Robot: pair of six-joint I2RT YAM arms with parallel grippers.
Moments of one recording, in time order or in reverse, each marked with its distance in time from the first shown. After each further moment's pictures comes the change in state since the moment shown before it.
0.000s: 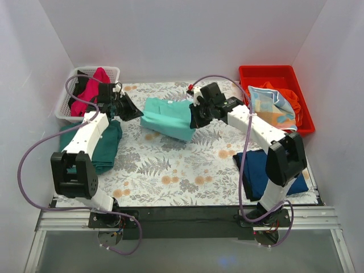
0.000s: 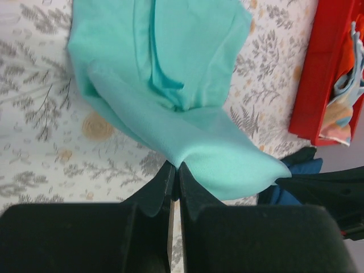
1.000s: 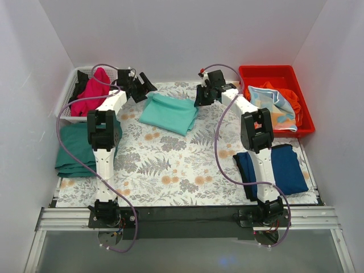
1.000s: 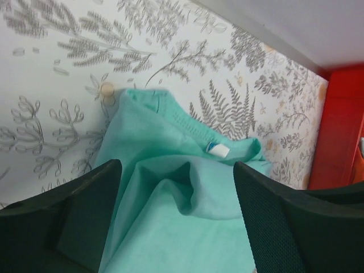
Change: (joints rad) left arm -0.002 0.921 0.787 0.232 0.014 -0.079; right arm -0.242 0.695 0.631 0.106 -0.048 0.047
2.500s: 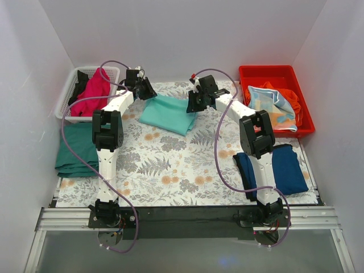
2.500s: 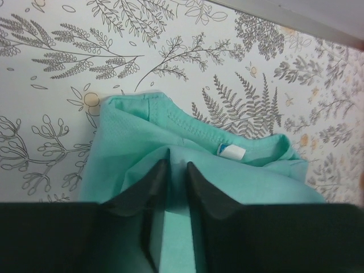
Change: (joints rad) left arm -0.065 0.004 0.010 0.017 -0.115 0.169; right arm 0.093 -0.135 -0.191 0.086 0.038 0.046
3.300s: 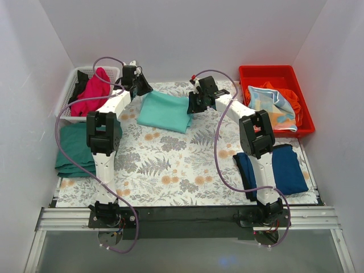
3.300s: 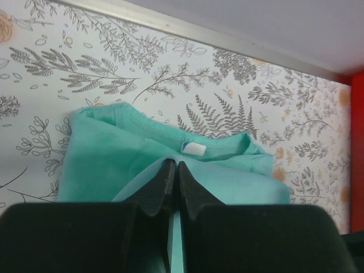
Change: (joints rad) left arm -0.001 -0.148 -0.136 0.085 -0.088 -0.022; right arm 0.000 0.005 -0.010 -0.006 0.007 0.001
